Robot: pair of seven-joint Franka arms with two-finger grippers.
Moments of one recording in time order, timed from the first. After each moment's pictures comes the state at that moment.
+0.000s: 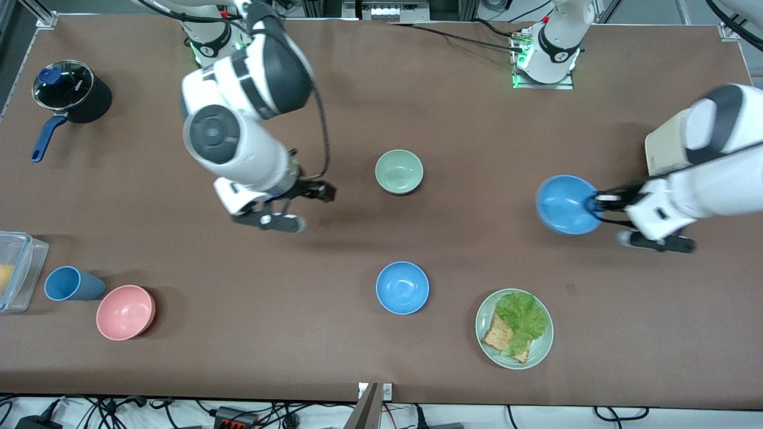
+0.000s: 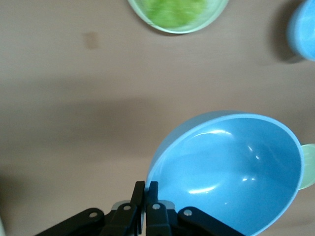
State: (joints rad) left arm 0.40 0.36 -0.63 -1.57 0.04 1.67 -0.22; right arm 0.79 0.55 -0.46 -1.23 0.36 1.66 0.55
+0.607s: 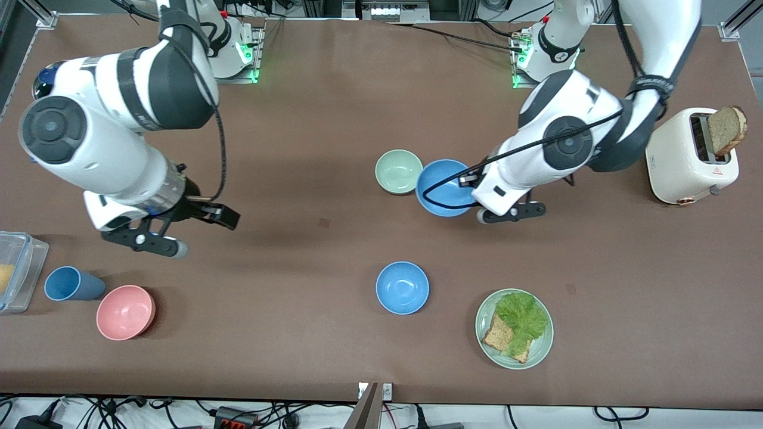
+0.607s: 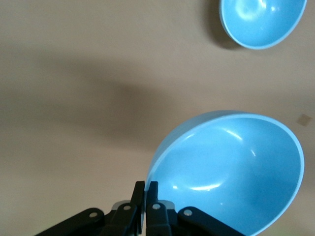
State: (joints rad) left arm 0.15 0.44 -0.71 -1.61 -0.01 1.82 -0.76; right arm 0.78 0.54 -0.72 -1.22 0.36 1.63 0.34
